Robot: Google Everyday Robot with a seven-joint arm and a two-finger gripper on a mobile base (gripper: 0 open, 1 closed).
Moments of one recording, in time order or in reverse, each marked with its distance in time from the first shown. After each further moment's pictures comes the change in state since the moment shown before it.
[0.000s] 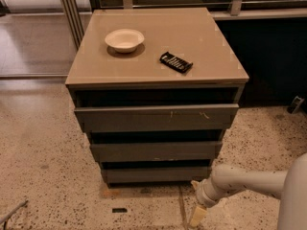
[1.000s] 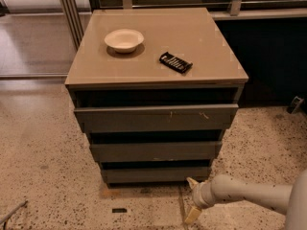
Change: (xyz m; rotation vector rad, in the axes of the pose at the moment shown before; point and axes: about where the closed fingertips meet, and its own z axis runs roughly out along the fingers) arm -0.007 -0.023 0.034 0.142 -0.101 -0.089
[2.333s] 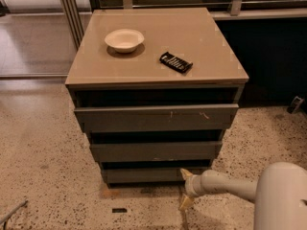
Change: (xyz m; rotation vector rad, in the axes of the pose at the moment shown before) arm 0.020 -0.073 0.077 0.105 -0.003 -0.136
